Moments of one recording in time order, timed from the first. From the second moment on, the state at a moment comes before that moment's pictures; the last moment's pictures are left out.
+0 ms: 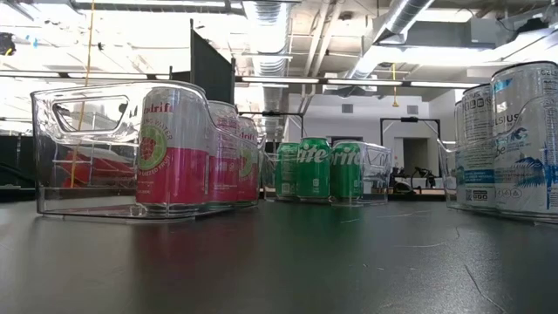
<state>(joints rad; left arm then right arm) -1.20 1.62 1.32 -1.12 0.26 -1.59 0.62 2.15 2.19 -0.50 0.41 -0.55</state>
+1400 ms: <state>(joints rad) -0.19 1.63 1.79 -0.75 -0.12 -0.14 1.03 2.14 2.21 -0.99 0.94 0.40</state>
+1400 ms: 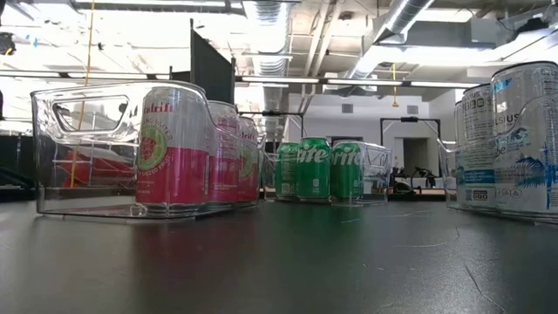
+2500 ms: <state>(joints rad) -0.28 1.57 1.79 -0.98 -0.33 0.11 0.65 2.14 2.28 -1.25 1.25 0.39</state>
